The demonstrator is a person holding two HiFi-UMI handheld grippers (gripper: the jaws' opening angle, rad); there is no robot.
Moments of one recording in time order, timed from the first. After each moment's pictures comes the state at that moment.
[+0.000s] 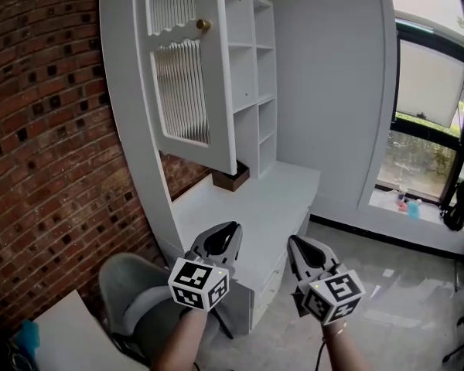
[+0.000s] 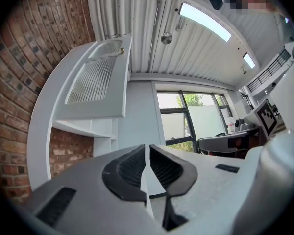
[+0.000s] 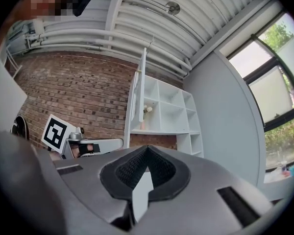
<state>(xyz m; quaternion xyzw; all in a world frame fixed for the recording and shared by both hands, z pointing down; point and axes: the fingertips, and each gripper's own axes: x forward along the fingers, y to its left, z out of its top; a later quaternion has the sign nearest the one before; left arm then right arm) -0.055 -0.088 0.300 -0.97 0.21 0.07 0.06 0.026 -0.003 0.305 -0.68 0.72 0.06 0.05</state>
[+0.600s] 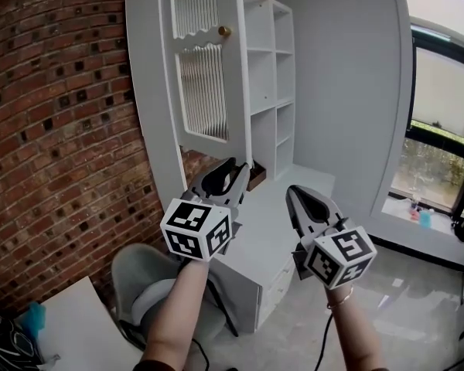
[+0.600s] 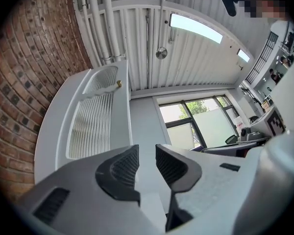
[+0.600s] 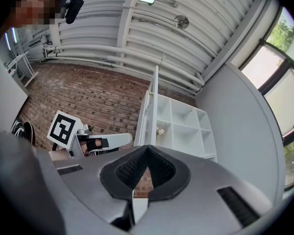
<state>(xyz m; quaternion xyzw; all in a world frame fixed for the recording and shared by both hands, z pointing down) -0.072 -0.089 0.159 -0.95 0.24 0.14 0.13 -0.005 -0.014 0.192 -0.63 0.76 0.14 0.10</state>
